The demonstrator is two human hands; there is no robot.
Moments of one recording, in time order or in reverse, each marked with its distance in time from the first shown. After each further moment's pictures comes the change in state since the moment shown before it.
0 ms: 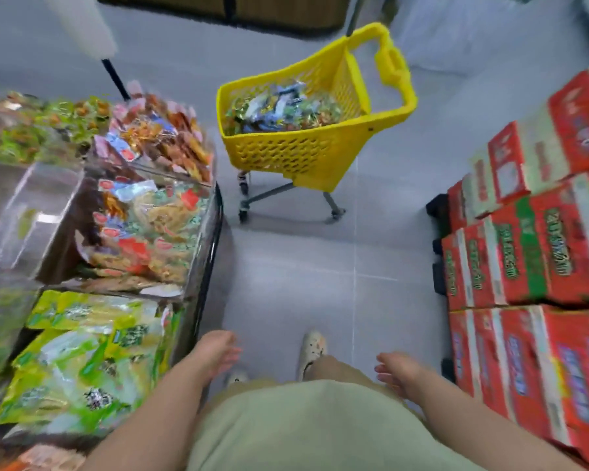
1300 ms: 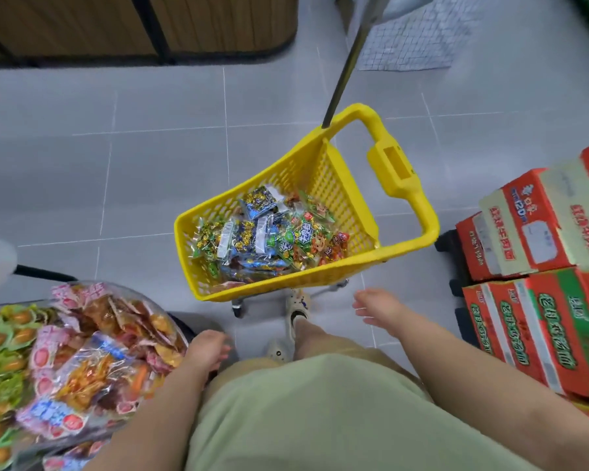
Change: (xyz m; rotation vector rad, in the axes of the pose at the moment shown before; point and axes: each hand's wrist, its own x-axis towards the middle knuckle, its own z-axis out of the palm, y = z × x) left_hand 0.186 0.436 -0.021 0.285 0.101 0.052; right_hand 0.077 -0.500 -0.031 0.127 -0.009 -0.259
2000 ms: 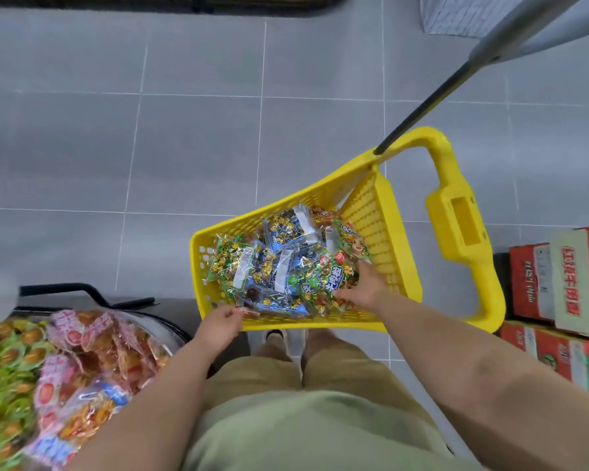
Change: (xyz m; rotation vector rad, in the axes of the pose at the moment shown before) left_hand 0.044 0.124 -0.016 0.248 -0.010 0.091; right_hand 0.127 -0.137 0.031 -0.812 -0.018 -0.182
